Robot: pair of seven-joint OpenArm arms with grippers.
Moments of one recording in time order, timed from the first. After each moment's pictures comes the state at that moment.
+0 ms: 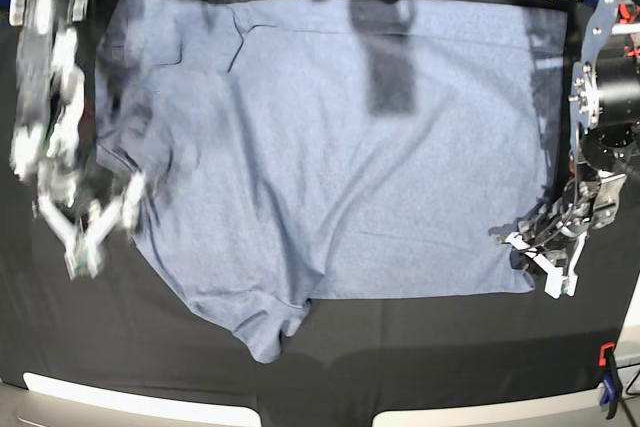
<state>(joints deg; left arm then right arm) -41.4 -18.1 -0.4 9.0 -9.4 -29.6 -1.6 7.3 27.9 4.3 89.1 21.9 13.9 -46.1</state>
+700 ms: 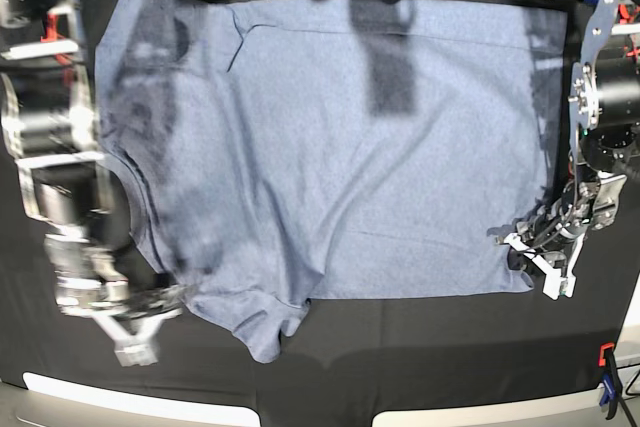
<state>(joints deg) -41.4 -18.2 -0.4 9.0 -9.2 -29.7 0.3 49.1 17.6 -16.0 21.6 10.2 19.6 -28.5</state>
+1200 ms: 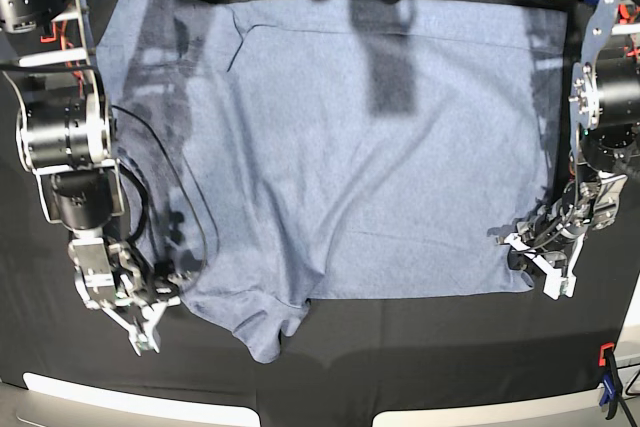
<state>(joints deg) -41.3 -18.2 -0.4 9.0 -9.2 -29.7 0.3 49.3 18.1 -16.0 17.4 3.3 14.9 -24.1</state>
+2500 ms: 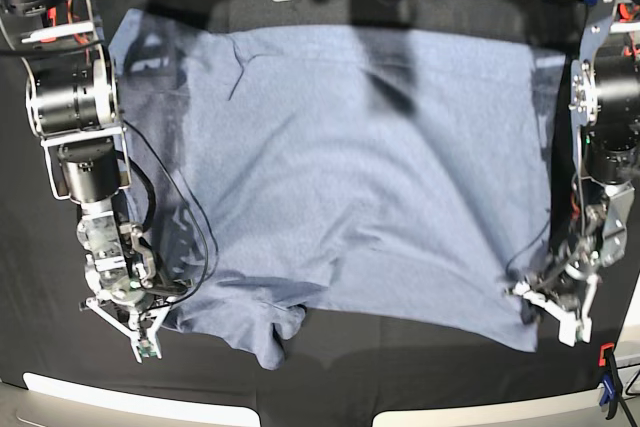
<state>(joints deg) -40.8 -18.2 -0.4 26.7 -17.5 -21.4 4.2 41.8 18.2 -16.0 35.5 -2.6 4.6 -25.1</state>
